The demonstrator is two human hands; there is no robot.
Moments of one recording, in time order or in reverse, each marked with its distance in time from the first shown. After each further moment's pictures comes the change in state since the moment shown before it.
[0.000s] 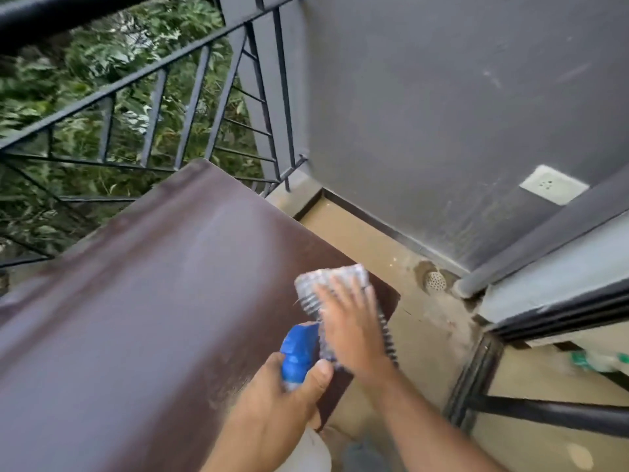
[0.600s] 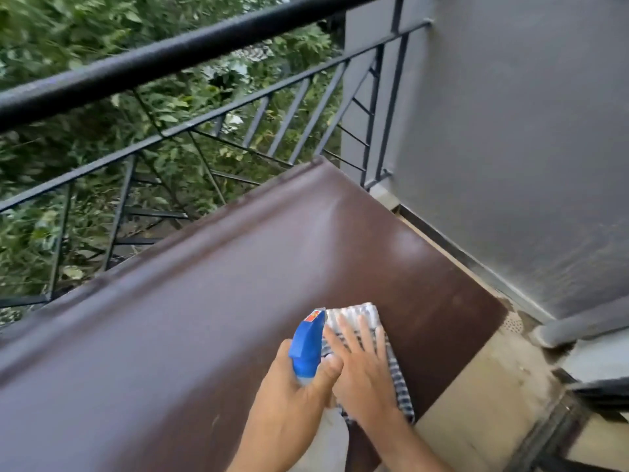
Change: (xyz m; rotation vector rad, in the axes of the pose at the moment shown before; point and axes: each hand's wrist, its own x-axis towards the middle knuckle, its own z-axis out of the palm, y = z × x) left_hand -0.062 -0.108 -0.082 -0.303 0.272 0.066; right_hand -0.068 -0.167 0.036 0.087 -0.159 -0.172
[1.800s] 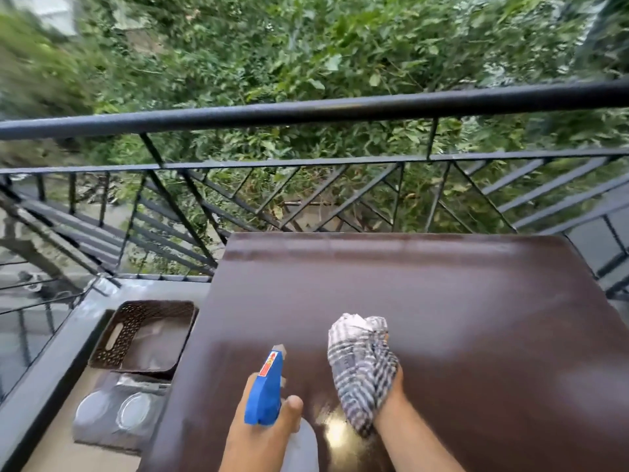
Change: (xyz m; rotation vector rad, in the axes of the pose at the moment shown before) left_hand -0.124 -0.120 -0.096 -0.380 0.906 -0.156; right_hand 0.045 -0.210 -0.015 1.860 -0.995 0.768
